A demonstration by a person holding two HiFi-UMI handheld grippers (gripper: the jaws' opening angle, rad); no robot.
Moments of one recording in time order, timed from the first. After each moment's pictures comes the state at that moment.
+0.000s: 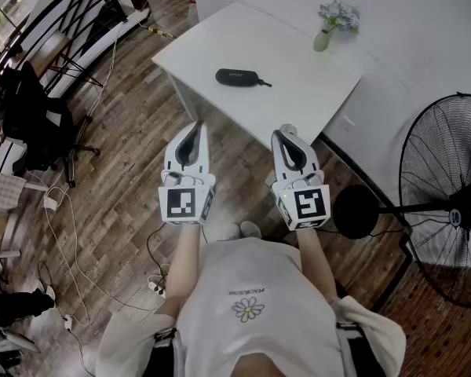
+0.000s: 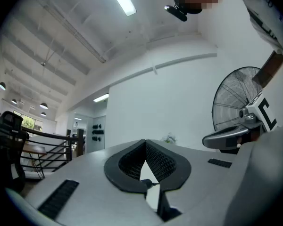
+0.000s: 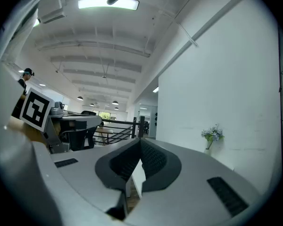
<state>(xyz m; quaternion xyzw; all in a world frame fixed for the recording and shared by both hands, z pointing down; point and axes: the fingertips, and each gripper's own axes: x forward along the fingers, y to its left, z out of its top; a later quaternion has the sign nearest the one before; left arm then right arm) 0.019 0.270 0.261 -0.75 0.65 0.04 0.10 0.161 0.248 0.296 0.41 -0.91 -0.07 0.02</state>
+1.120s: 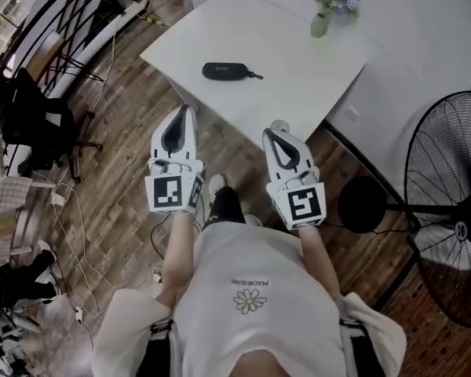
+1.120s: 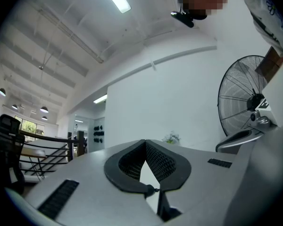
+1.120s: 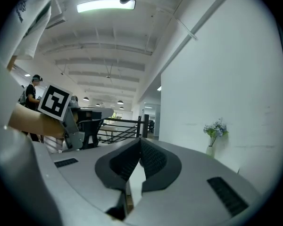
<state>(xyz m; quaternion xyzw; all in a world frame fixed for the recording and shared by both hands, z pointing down) 0.038 0.205 0.268 -0.74 0.66 0.01 0.12 0.188 0.209 0.318 0.37 -0.93 -0.08 0.00</state>
